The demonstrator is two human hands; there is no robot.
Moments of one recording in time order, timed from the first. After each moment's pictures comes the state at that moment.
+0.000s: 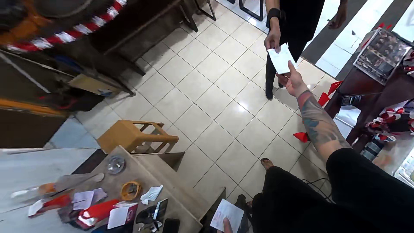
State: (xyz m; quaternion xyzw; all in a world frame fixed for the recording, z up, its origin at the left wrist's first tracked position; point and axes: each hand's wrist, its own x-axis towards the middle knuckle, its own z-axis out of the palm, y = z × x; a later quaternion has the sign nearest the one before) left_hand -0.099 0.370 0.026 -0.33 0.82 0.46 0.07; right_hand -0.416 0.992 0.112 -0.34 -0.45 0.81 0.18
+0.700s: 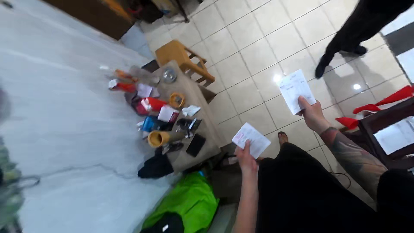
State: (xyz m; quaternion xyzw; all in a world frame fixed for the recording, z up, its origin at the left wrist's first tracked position) left_hand -0.168 0.414 0.090 -0.36 0.56 0.75 0.02; right_hand -0.276 0.702 0.086 -0.25 -0.59 0.77 -0.04
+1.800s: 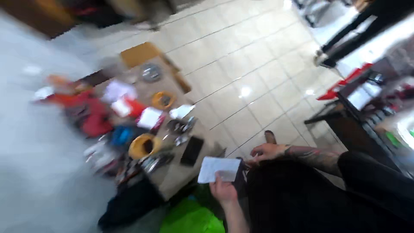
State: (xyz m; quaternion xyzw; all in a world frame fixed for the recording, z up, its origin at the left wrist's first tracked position) left_hand -0.036 0.147 0.056 -0.30 0.49 0.81 -0.06; right_hand -0.101 0.412 0.046 0.15 -0.77 0.47 -0.40
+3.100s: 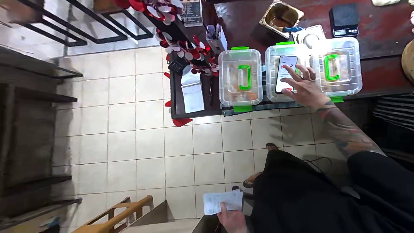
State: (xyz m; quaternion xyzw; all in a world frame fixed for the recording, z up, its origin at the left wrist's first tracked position) left_hand 0.217 0.539 0.084 -0.07 0.60 0.76 0.26; right_hand 0.465 1.045 0.138 -0.40 -0.90 0.08 0.15
